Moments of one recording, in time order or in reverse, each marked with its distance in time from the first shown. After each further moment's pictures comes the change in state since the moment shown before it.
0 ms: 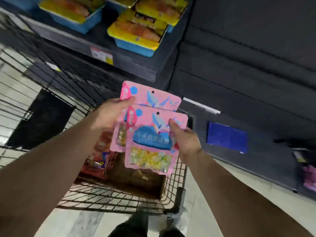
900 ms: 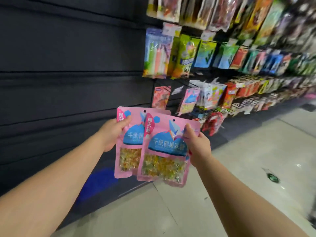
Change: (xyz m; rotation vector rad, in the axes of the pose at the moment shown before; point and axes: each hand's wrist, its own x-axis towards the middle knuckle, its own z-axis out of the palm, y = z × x) left_hand -0.344 0.046 0.634 0.194 -0.870 0.414; right_hand -0.304 0.131 -0.651 0.677 0.934 -0.471
